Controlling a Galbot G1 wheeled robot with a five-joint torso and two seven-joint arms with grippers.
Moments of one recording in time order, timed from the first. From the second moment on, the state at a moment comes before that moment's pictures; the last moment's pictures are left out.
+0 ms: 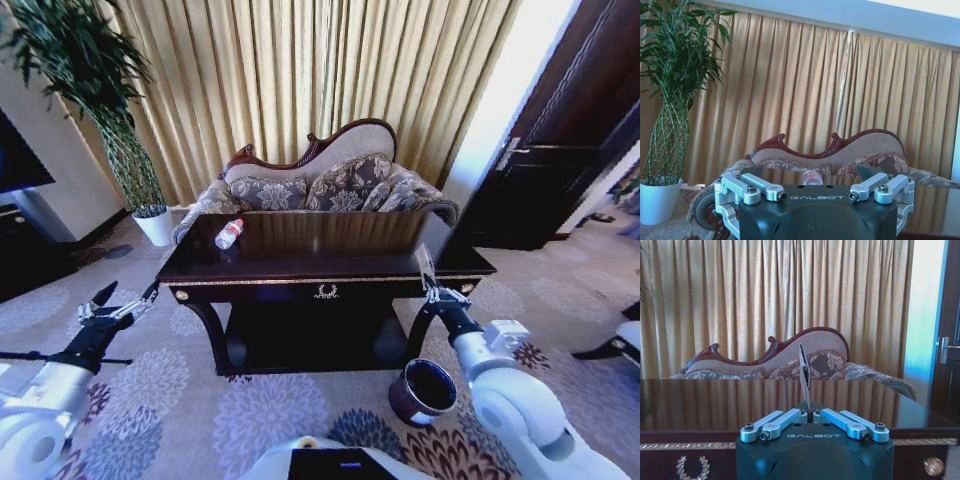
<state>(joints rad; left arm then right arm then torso) 1.76 -1.22 -1.25 -2.36 -0.85 0.27 0.22 -1.65 0.97 0.71 2.44 0.64 -0.33 0.38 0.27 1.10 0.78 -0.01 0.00</state>
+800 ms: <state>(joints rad) 1.76 -1.22 -1.25 -2.35 -0.85 0.27 0.23 -1.66 1.07 0.62 2.06 0.51 -0.36 0.31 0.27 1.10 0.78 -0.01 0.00</state>
